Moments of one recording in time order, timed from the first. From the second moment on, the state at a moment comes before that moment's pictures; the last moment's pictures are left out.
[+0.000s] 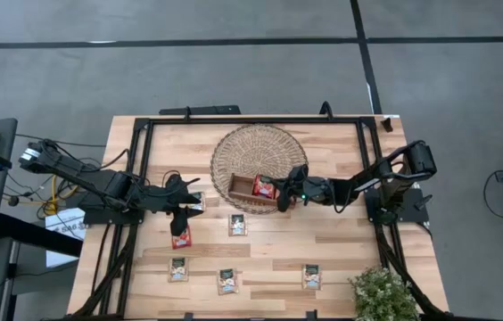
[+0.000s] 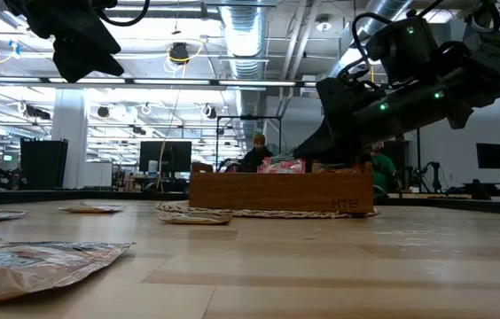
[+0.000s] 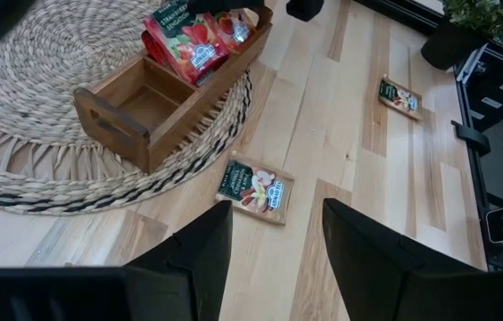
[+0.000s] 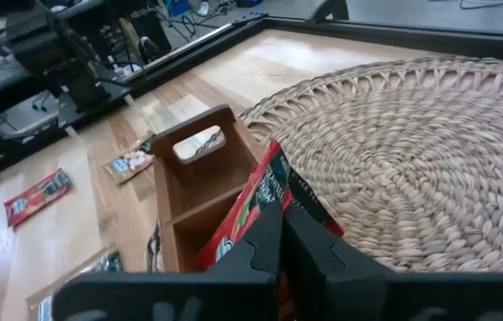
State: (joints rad) left arm -0.34 0.87 0.65 -0.39 -0.33 -0.62; right arm 0.04 1.70 0.45 0.90 0.42 0.45
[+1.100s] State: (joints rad) left arm -0.34 0.87 0.65 -0.39 -0.33 -0.62; right arm 0.03 1.66 0.51 0.81 0.39 0.25
